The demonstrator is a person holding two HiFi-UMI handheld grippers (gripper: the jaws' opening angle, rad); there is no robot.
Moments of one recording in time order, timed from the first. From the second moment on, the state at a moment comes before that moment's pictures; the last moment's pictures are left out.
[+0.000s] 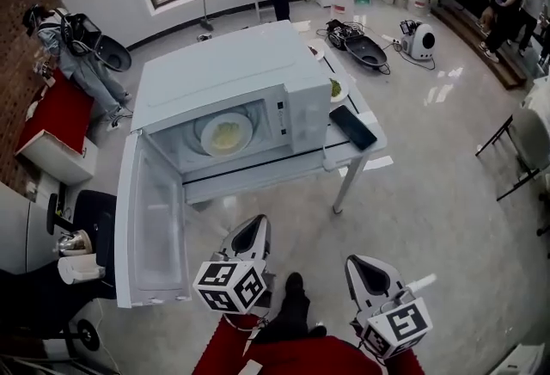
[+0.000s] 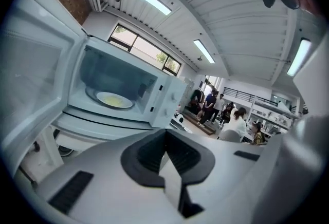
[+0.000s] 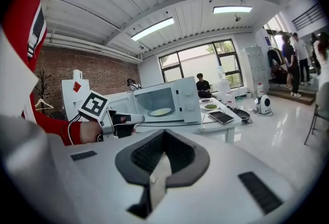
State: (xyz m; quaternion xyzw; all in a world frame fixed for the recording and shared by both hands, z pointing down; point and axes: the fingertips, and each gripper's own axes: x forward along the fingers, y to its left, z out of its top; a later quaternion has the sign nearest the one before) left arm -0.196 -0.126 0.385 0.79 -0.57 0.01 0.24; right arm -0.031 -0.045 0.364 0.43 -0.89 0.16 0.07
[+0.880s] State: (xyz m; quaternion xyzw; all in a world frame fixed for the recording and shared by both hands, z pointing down) left arm -0.299 -0.250 0.436 0.67 -0.59 -0.15 0.43; right arm -0.131 -0.159 0.376 0.35 -0.91 0.18 0.15
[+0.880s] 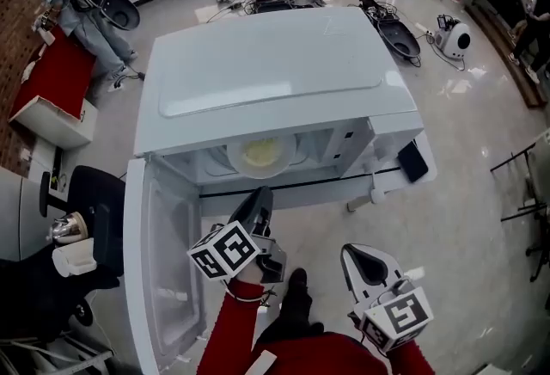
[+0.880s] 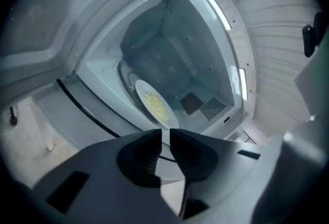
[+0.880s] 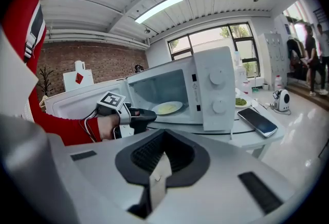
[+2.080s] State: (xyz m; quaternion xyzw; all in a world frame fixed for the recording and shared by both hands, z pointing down) left arm -0.316 -0.277 0.443 0.47 -0.50 -0.39 0.61; right arm -0.164 -0.182 0.385 0.32 -0.91 0.20 0.19
